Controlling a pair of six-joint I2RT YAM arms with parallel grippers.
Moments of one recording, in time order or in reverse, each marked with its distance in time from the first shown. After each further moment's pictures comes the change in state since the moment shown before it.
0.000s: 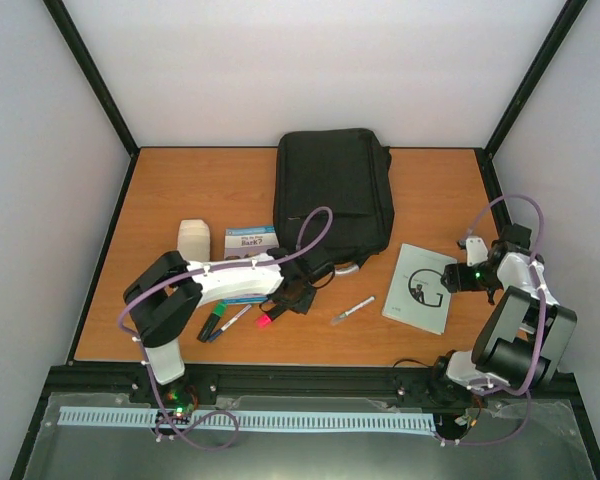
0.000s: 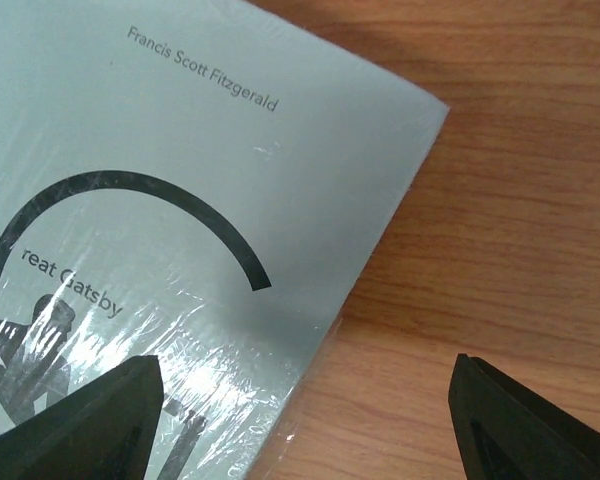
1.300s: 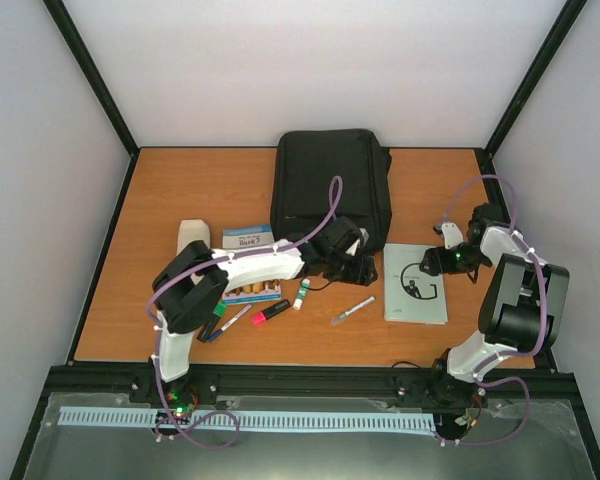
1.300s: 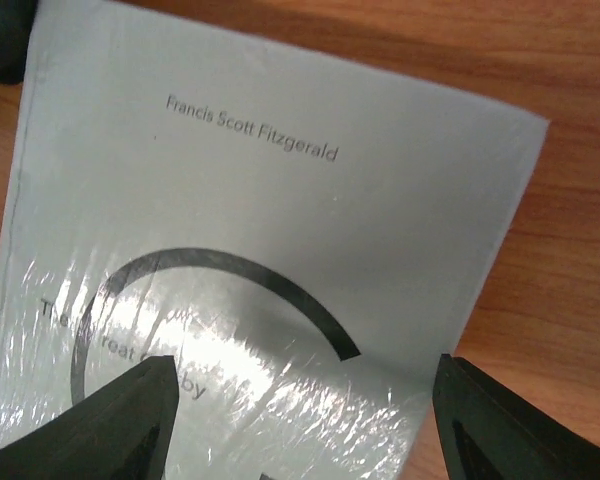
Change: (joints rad) left arm 0.039 0.153 0.201 0.465 0.377 -0.145; right arm 0.188 0.231 0.169 -0.050 -0.078 0.071
